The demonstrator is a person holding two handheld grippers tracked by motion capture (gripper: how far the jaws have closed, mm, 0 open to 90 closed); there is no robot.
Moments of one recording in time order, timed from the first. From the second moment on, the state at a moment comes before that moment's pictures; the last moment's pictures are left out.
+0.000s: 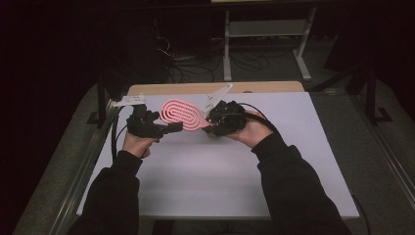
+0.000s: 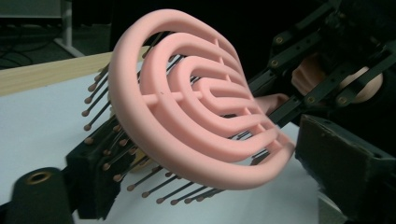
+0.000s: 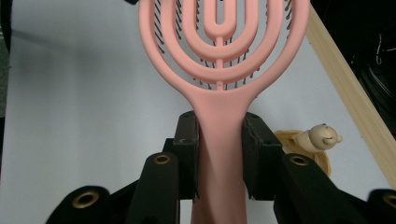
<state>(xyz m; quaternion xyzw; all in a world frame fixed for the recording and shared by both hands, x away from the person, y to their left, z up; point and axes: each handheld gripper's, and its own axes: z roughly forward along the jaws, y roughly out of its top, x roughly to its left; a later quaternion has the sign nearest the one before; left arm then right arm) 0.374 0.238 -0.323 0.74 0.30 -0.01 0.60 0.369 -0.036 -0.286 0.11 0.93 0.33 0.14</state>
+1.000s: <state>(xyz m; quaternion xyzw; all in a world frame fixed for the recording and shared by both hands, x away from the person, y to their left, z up) 0.377 0.223 -0.305 0.70 0.29 -0.05 0.65 0.378 -0.043 -0.299 0.15 0.92 0.34 0.12</state>
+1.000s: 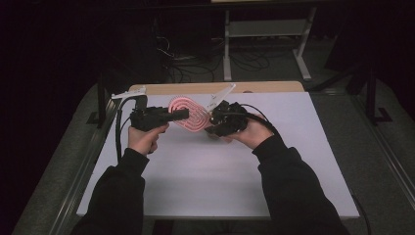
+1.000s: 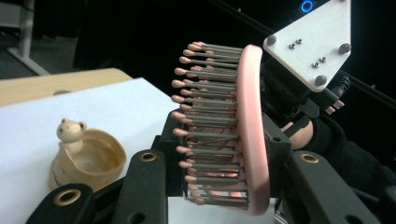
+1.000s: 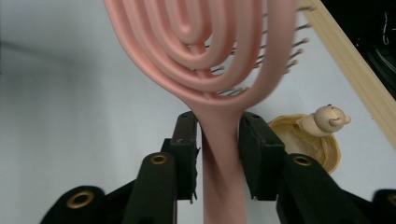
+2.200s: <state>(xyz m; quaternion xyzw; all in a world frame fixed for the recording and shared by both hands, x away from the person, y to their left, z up) 0.390 0.211 -0.266 0.73 0.26 0.01 0.63 0.378 -0.132 -0.327 0.28 0.86 0.42 0.10</state>
